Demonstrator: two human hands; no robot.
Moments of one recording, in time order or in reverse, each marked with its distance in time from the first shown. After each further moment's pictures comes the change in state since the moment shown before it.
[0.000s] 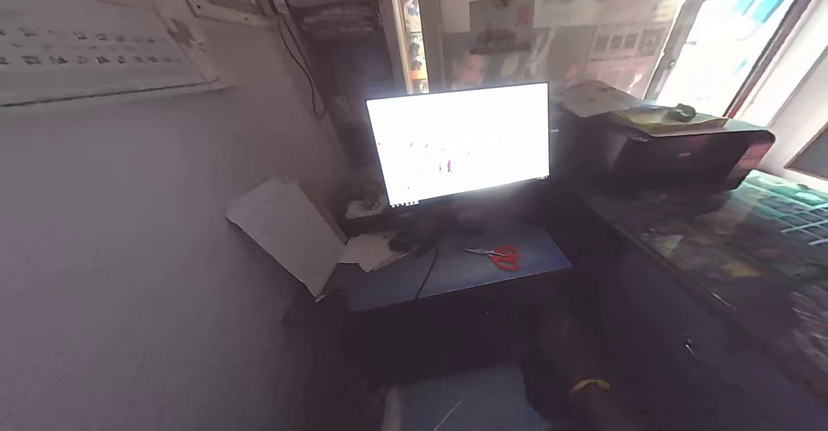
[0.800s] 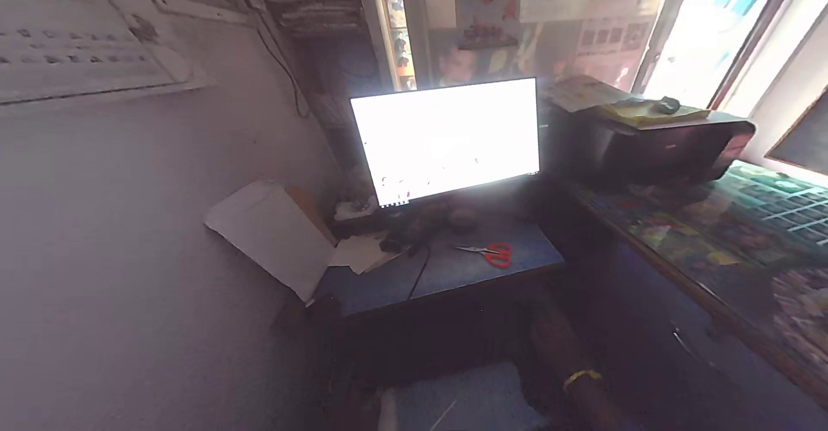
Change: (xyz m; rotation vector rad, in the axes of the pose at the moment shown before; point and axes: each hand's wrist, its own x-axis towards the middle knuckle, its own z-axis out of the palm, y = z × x) left_hand 0.006 -0.015 0.000 0.090 0.216 0.229; right_hand -0.009 -0.003 -0.006 0.045 0.024 -0.051
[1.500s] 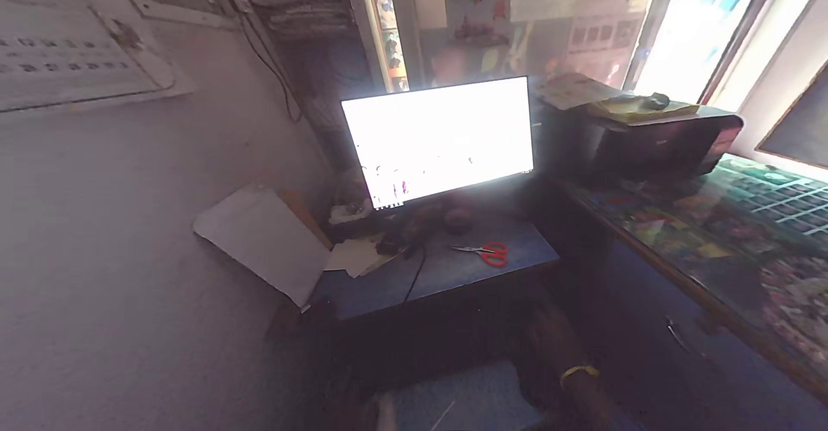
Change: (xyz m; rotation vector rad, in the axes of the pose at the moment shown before) left_hand 0.001 0.001 -0.002 0.077 0.028 0.036; right_hand -0.001 -0.003 -0.005 0.000 -0.030 0.057
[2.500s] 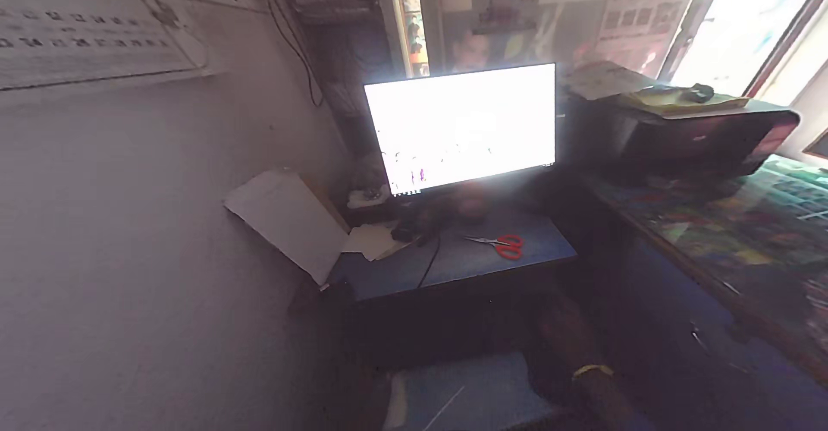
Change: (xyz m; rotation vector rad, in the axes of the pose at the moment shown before) left_hand 0.004 0.035 -0.033 -0.040 -0.143 -0.211; right_hand 0.000 0.002 0.000 -0.032 -0.029 -0.029
